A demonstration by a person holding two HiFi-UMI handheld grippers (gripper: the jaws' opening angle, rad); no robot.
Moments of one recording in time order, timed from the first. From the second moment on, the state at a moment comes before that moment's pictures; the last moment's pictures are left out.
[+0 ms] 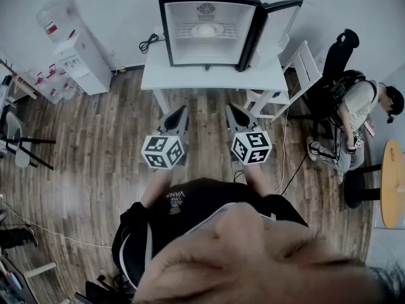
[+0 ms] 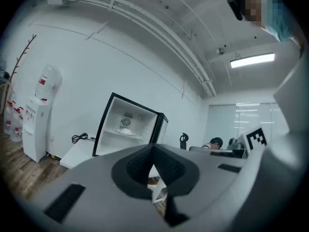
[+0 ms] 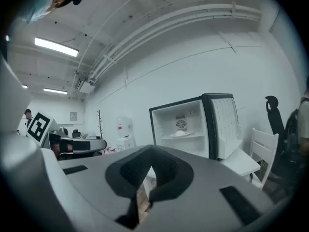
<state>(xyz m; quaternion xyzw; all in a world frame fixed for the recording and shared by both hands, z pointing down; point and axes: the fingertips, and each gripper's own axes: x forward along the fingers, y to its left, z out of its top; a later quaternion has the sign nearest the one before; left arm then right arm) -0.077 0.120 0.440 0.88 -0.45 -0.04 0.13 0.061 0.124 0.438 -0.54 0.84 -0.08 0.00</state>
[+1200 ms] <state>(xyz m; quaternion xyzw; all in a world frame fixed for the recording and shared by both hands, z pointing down) -0.115 0.111 0.450 0.91 -0.39 -0.02 0.13 0.023 0.117 0.440 -0.59 0.80 -0.08 0.02</state>
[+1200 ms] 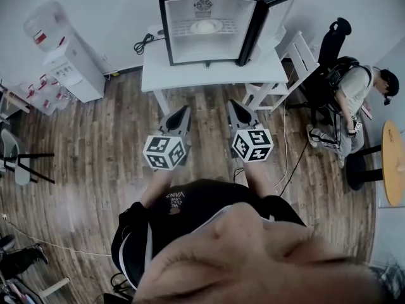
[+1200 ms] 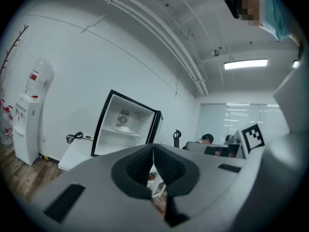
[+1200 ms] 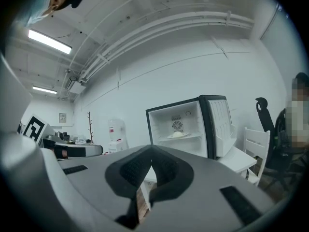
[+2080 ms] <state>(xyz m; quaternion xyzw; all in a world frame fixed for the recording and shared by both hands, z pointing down) -0.071 0.048 0.448 0.90 -0.41 -0.03 0.13 0.060 0.050 0.439 -0.57 0.82 -0.08 0.01</state>
